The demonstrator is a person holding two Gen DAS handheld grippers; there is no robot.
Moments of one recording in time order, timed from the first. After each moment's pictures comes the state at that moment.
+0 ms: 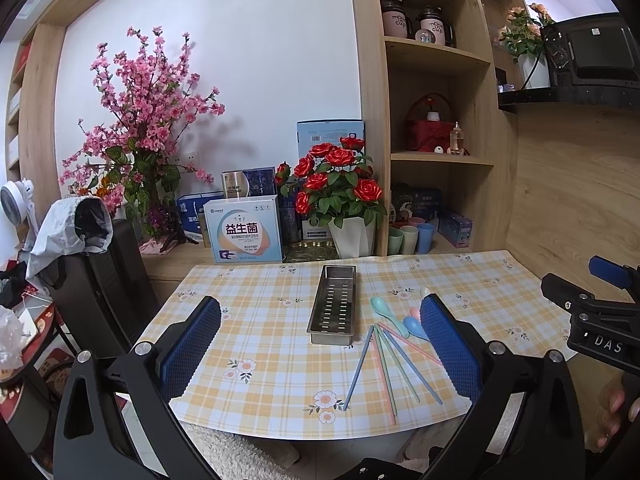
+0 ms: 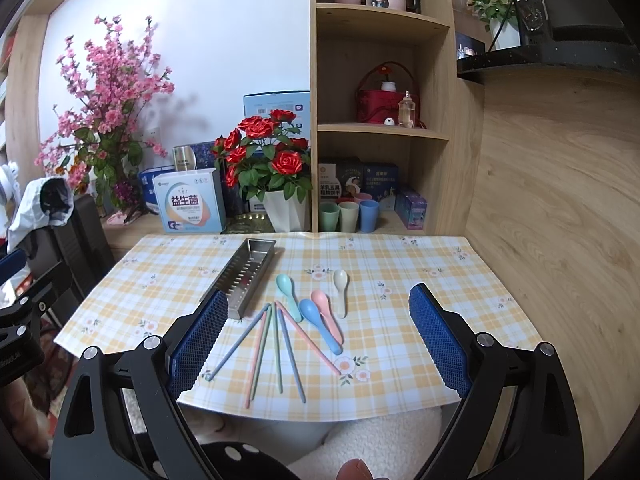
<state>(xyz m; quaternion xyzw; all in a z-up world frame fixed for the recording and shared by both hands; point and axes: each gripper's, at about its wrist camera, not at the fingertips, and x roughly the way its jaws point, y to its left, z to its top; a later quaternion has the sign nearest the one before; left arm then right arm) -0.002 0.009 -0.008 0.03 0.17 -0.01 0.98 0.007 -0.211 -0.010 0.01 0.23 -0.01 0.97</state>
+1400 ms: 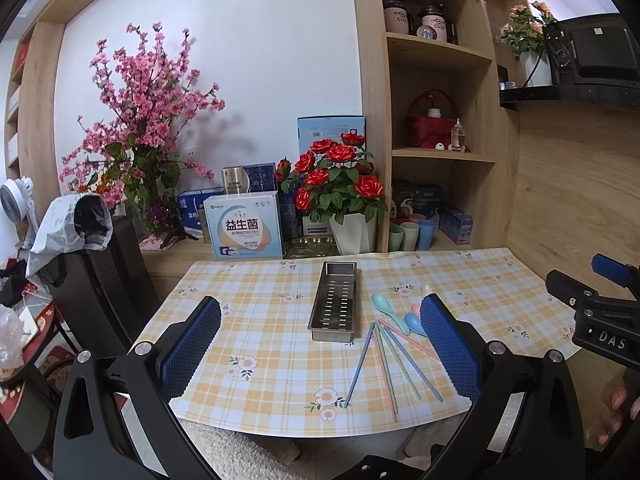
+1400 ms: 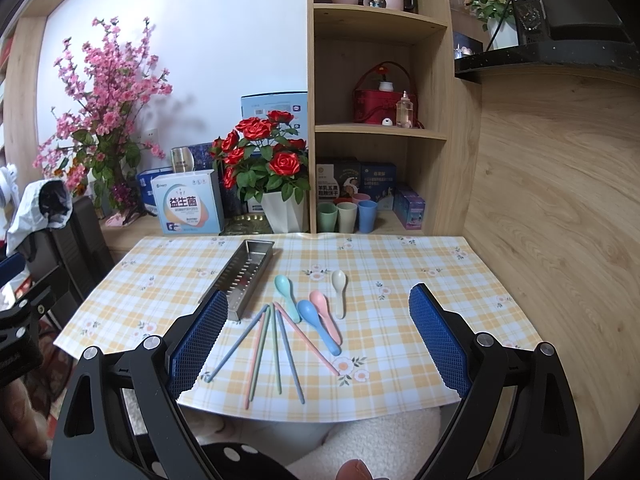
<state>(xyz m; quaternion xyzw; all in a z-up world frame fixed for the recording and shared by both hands) 0.000 0.012 -0.009 0.02 0.18 -0.01 0.98 0.010 -0.216 -0.007 0.01 0.23 -0.01 0.97</state>
